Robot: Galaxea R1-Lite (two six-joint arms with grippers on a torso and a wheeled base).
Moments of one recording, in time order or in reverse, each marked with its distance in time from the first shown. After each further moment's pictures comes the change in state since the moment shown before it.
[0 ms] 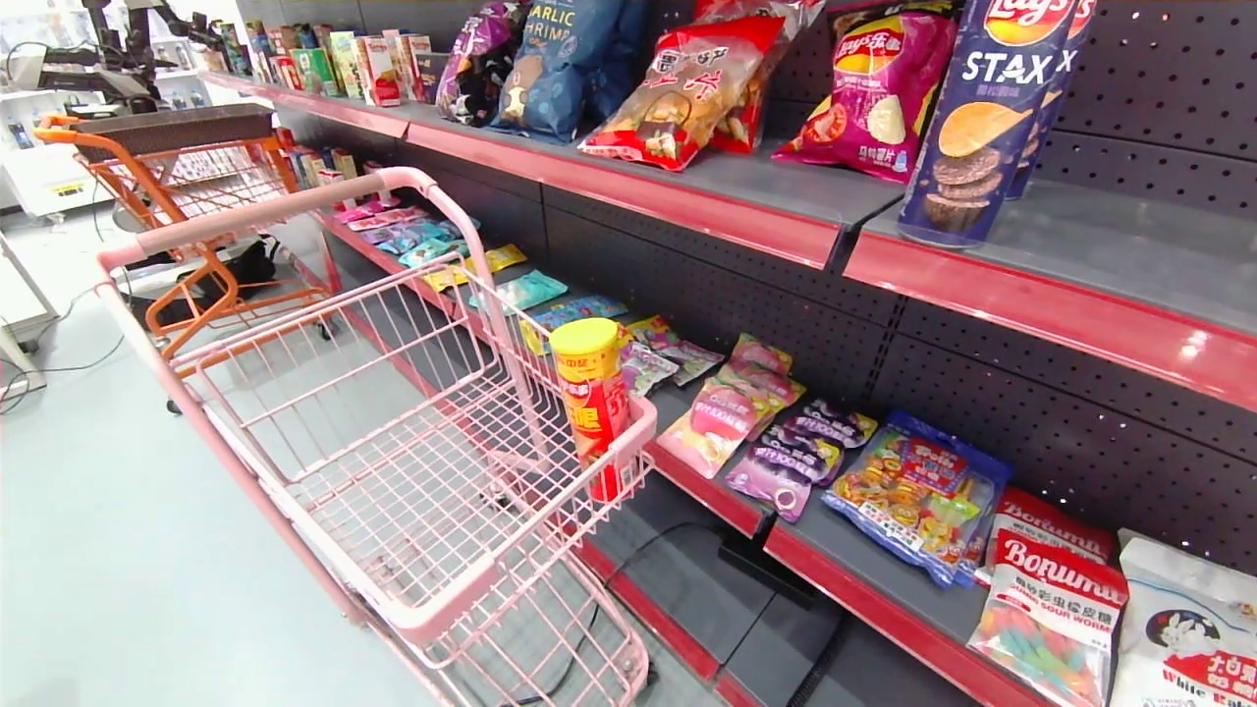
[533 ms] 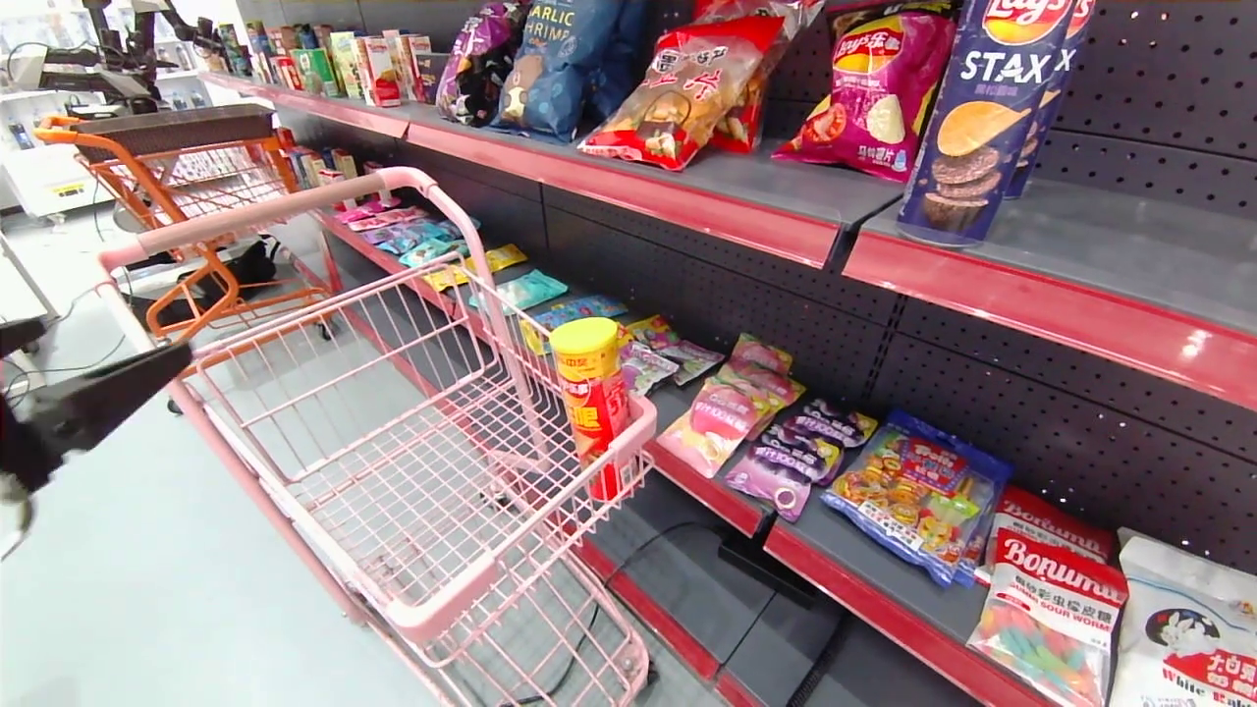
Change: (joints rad) left arm -0.013 0.959 -0.553 -0.221 -0.049 0.073; right arm 0.000 0.000 0.000 0.000 0.000 0.000
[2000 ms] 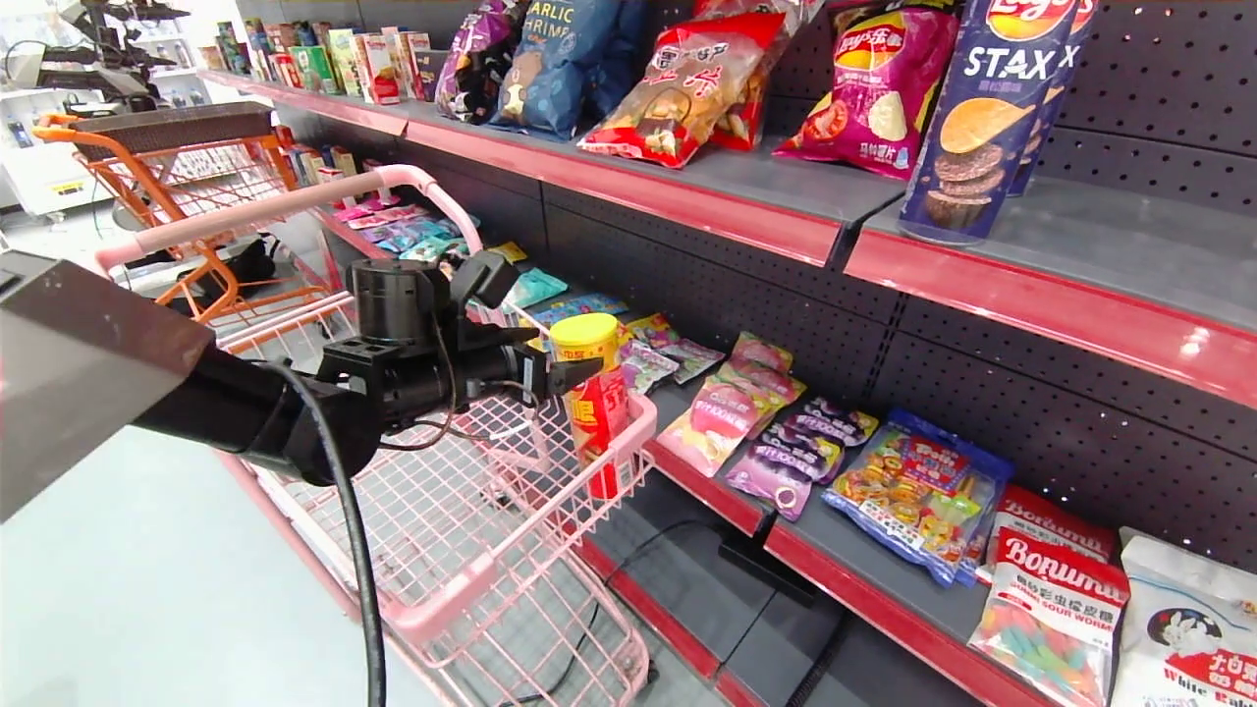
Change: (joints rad) left arm -0.331 1.043 -0.422 -0.479 -0.254 -0.037; right arm -0.001 0.000 0.000 0.000 0.002 -0.006
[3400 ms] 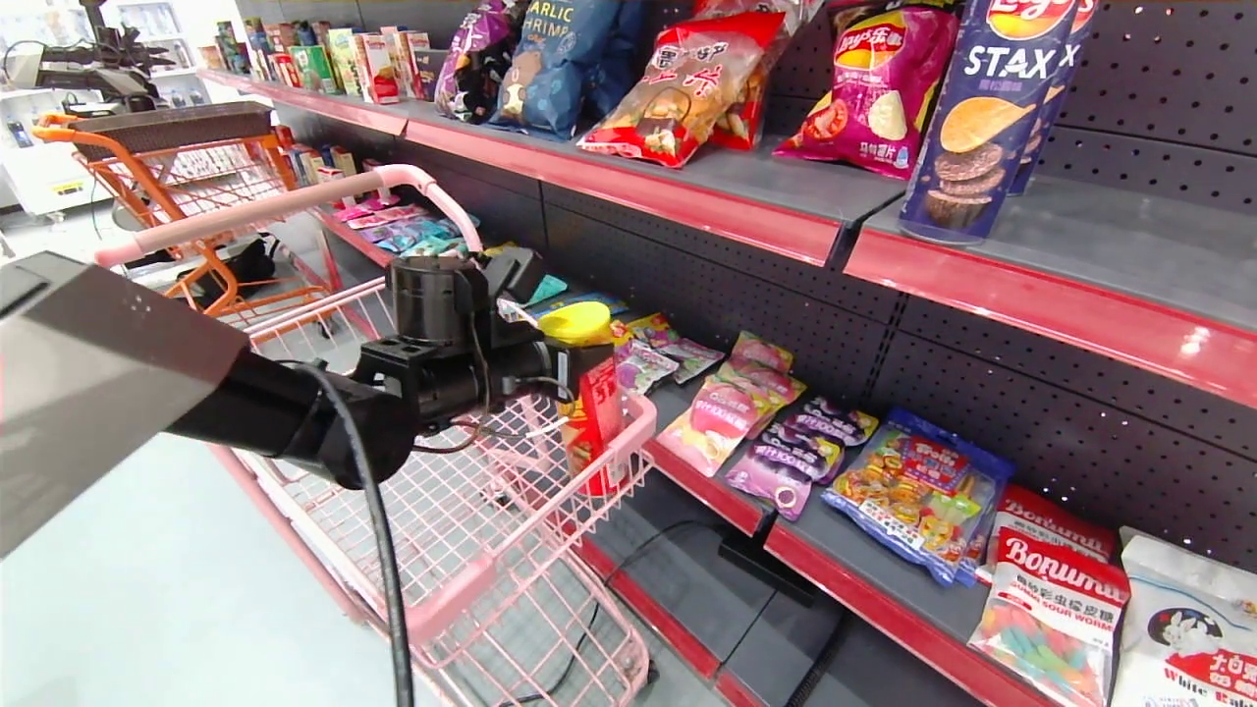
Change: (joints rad) left arm -0.073 -0.009 -0.030 0.013 0.081 -0.100; right arm 0.001 0.000 0.000 0.000 0.000 0.001
